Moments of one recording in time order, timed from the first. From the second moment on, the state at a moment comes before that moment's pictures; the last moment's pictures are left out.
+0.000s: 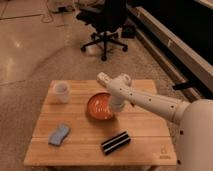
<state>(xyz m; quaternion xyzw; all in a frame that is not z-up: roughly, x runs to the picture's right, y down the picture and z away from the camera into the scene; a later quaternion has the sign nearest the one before) 0.053 0.150 0.873 -0.30 -0.18 -0.42 0.84</state>
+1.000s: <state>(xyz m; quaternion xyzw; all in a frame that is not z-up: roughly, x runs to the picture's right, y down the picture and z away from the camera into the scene) 0.098 0.139 0.822 -0.30 -0.17 -0.45 0.82</state>
